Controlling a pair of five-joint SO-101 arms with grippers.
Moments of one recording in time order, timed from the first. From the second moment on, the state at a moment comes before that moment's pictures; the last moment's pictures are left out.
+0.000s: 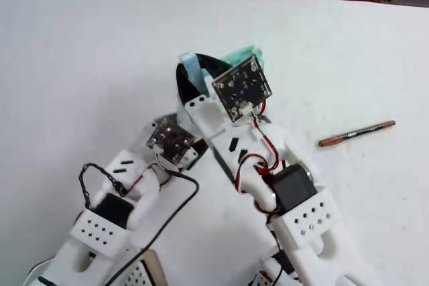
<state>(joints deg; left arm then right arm) 21.2 -66.0 84.0 15.4 -15.8 -34.4 -49.3 38.7 30.0 10.1</state>
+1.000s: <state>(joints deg) 21.3 -65.9 84.0 15.4 -15.8 -33.1 -58.0 39.4 38.7 10.1</state>
